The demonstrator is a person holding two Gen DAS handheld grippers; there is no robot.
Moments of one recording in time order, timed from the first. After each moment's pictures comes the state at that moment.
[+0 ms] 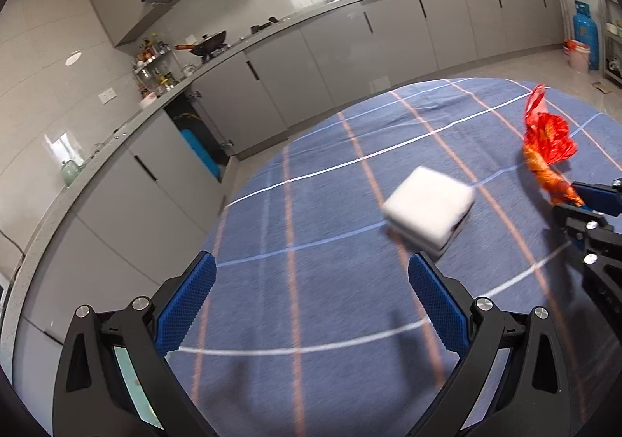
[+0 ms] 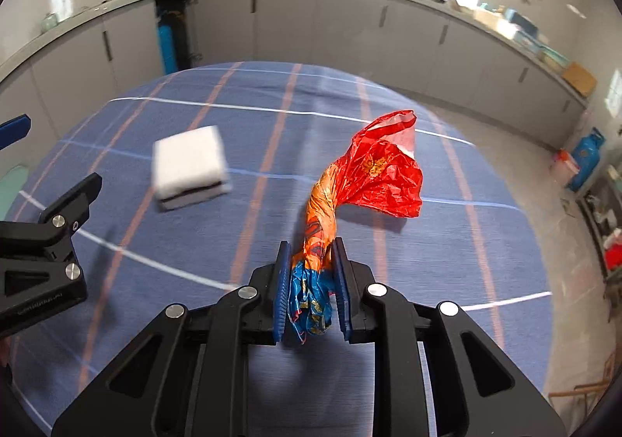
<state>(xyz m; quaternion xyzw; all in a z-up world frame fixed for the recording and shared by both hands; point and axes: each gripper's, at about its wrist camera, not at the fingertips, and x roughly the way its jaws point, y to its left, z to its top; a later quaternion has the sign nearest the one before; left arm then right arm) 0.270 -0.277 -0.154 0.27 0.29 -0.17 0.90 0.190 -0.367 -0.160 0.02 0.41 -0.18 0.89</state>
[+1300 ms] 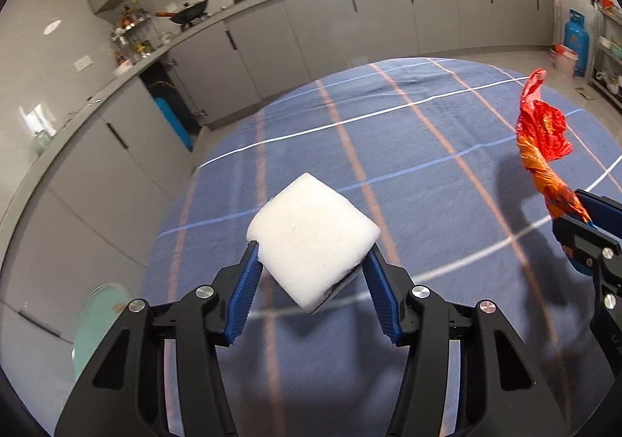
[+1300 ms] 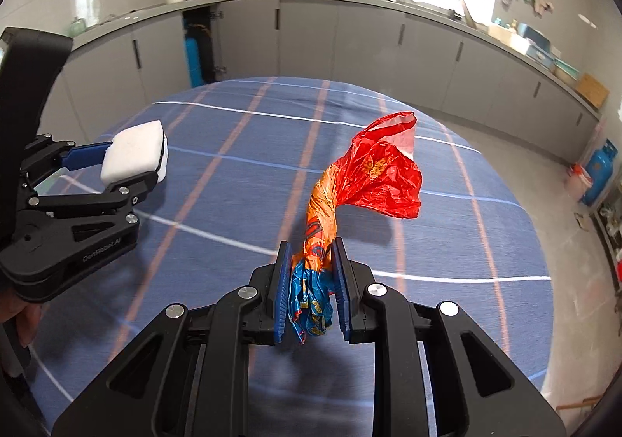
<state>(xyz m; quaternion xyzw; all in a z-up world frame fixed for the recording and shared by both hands) 0.260 -0.246 -0.155 0.24 0.35 -0.20 0.88 0.161 -0.328 -0.145 0.01 0.38 -0.13 0.91</state>
